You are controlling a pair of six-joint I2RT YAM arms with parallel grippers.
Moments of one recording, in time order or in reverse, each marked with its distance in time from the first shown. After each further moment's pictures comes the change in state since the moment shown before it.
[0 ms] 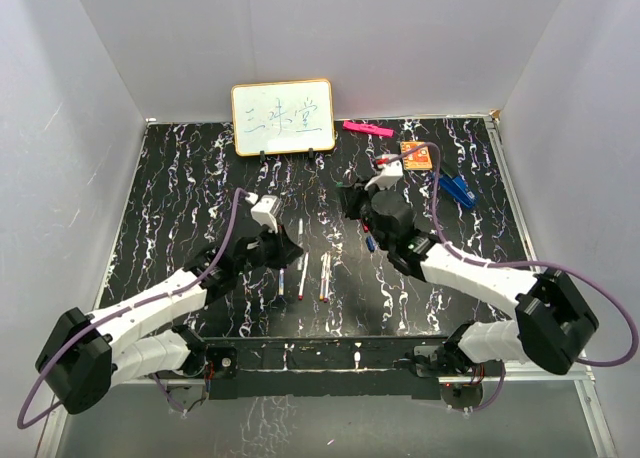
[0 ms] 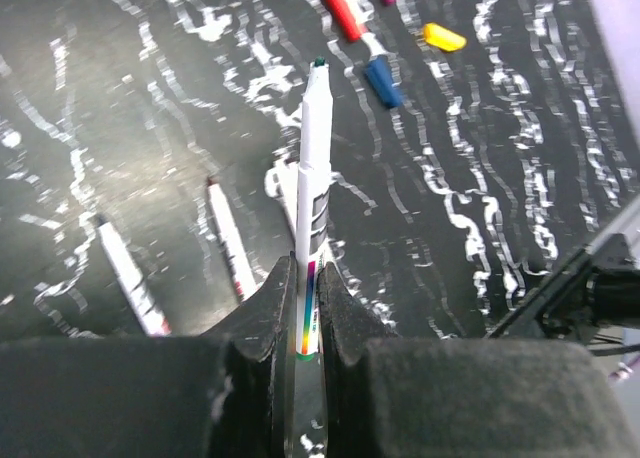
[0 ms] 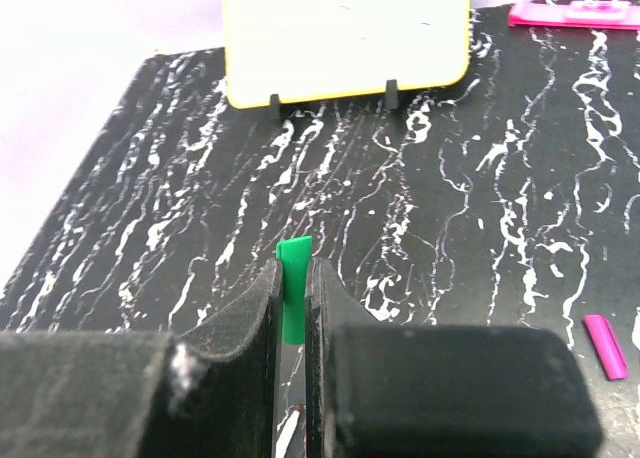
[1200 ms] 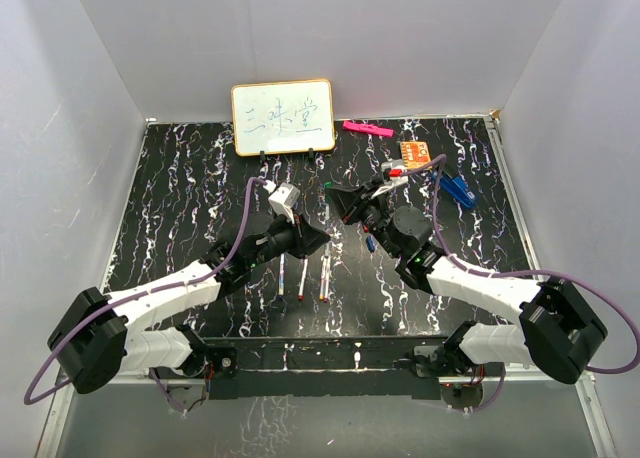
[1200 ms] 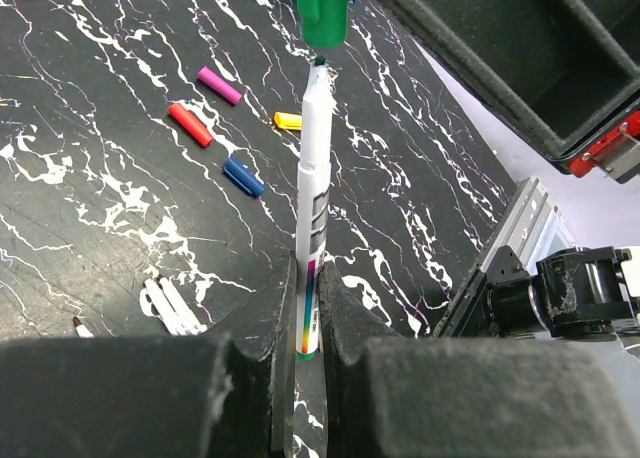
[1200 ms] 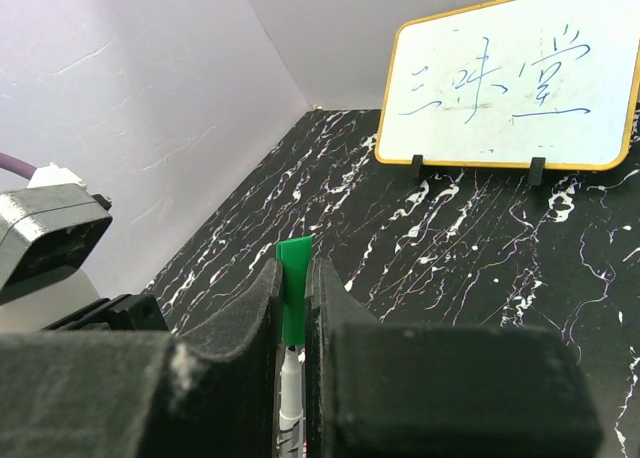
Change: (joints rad) left arm -0.084 0.134 0.054 0.369 0.110 -0.003; right arm -0.004 -0.089 -0.192 0.440 -0.259 -0.006
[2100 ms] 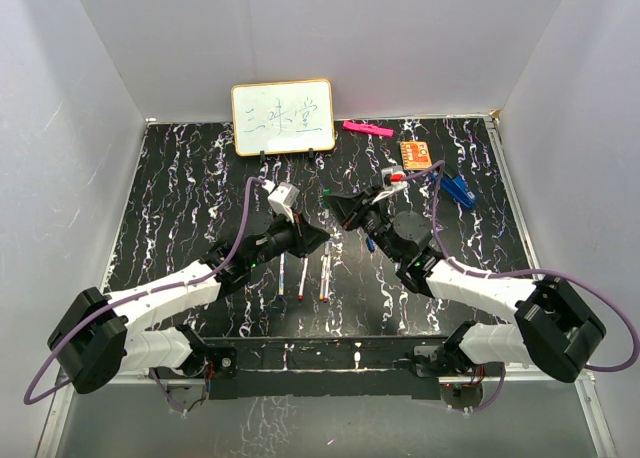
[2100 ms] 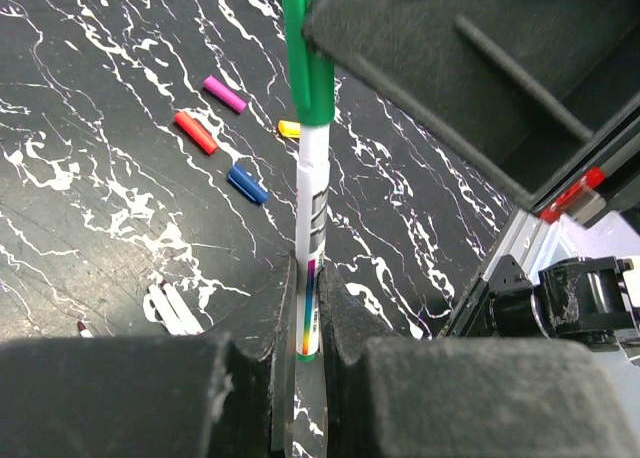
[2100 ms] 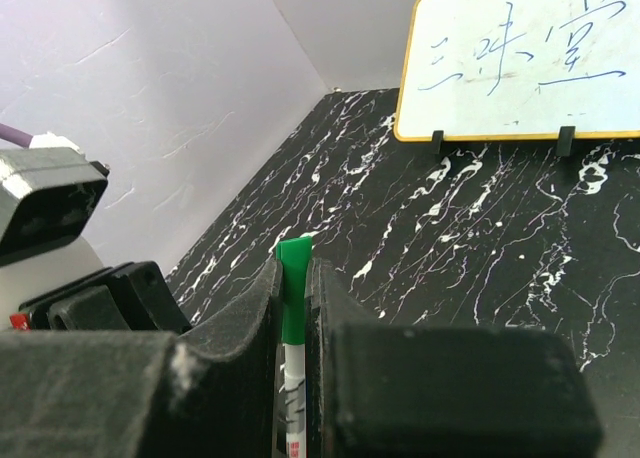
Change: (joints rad) left arm -0.003 -0.002 -0.001 0.007 -0.023 -0.001; right arm 0.000 0.007 -0.042 0.039 -0.029 0.058
